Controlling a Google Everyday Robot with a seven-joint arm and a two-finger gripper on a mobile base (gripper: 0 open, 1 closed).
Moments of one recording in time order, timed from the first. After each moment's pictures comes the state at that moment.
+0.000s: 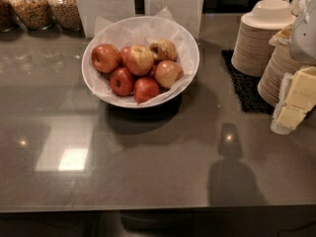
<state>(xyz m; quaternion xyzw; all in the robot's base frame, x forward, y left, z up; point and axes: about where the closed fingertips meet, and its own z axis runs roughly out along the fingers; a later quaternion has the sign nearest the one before) 0.438 -0.217 0.976 -0.60 0.78 -0.03 0.16</state>
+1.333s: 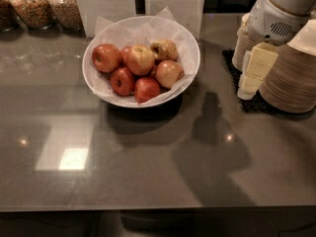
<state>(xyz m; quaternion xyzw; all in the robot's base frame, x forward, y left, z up) 0.535 -0.201 0.952 -0.62 0.77 -0.01 0.14</state>
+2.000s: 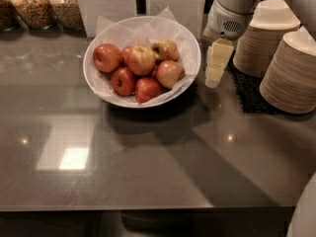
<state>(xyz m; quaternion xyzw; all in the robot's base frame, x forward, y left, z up) 0.608 -0.145 0.920 -0.66 0.74 0.01 0.12</state>
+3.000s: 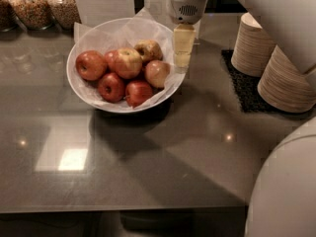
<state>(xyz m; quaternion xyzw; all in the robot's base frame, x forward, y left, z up) 0.634 -0.068 0.951 -0.70 0.71 -0.07 0.11</state>
